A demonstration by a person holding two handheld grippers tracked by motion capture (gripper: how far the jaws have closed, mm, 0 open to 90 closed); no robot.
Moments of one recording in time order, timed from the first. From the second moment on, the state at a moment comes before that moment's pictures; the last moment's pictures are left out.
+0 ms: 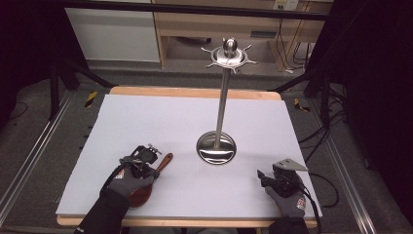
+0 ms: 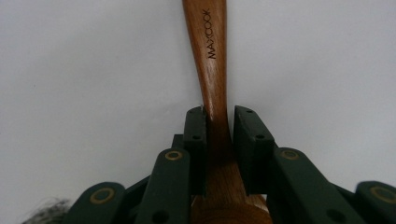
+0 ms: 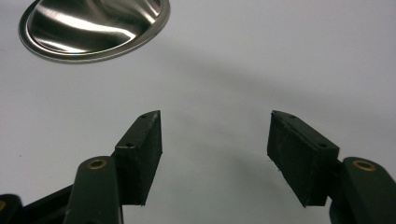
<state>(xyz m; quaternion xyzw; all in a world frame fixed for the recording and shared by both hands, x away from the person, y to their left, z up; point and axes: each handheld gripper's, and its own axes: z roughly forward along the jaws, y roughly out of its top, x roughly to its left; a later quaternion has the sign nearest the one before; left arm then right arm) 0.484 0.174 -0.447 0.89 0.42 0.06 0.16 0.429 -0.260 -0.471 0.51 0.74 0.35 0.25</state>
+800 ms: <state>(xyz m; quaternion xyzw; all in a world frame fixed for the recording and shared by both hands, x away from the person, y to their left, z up) 0.490 0.165 -0.446 0.90 0.41 0.05 0.12 0.430 -0.260 -0.471 0.52 0.74 0.35 0.25</state>
